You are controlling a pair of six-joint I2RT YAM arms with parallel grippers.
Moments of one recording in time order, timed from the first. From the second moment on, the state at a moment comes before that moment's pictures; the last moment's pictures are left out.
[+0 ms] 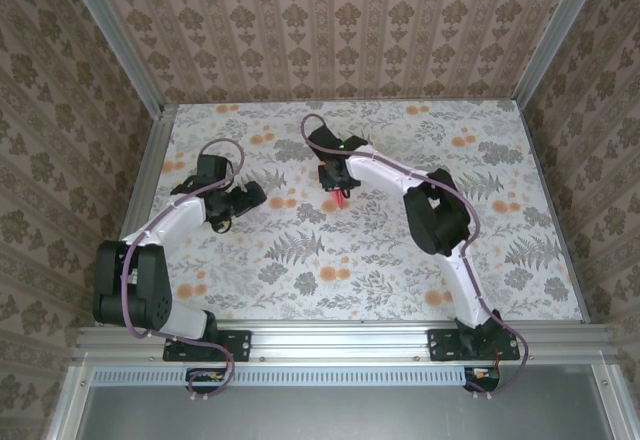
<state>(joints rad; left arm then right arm) -0.19 1.44 0.87 -0.51 0.17 -0.61 0.63 2.23 1.89 -0.86 0.22 0.53</state>
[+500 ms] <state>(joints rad) -0.12 1.34 0.95 -0.50 0.05 -0.50 0.56 1.66 1.57 -0.72 0.43 0.46</state>
